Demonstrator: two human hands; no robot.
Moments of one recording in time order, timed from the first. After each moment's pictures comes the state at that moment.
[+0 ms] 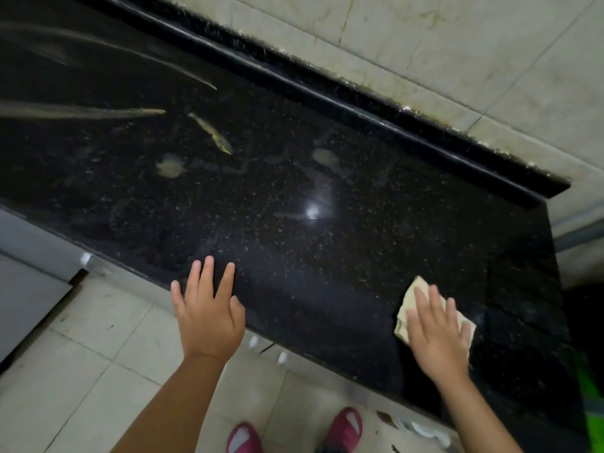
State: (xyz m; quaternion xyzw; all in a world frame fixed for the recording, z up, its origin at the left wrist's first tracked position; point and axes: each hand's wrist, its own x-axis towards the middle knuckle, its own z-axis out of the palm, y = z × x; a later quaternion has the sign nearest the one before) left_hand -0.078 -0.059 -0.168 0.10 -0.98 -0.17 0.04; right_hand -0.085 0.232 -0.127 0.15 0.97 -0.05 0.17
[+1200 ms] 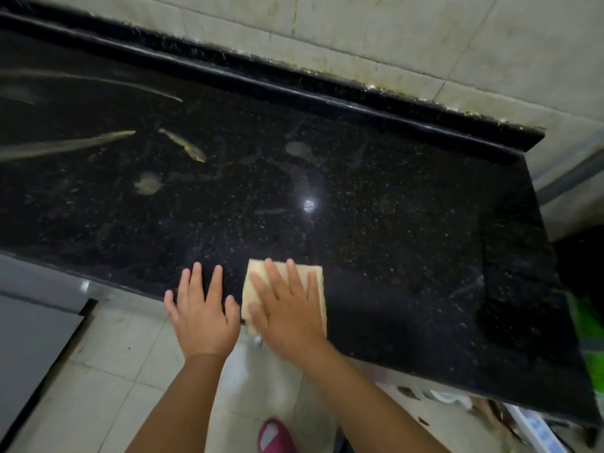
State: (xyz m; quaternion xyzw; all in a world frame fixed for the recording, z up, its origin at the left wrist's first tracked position) left_hand -0.077 -0.056 -0.160 0.12 -0.98 -0.17 -0.01; right_hand -0.086 0.069 -0.137 -0.14 0.97 -0.08 0.18
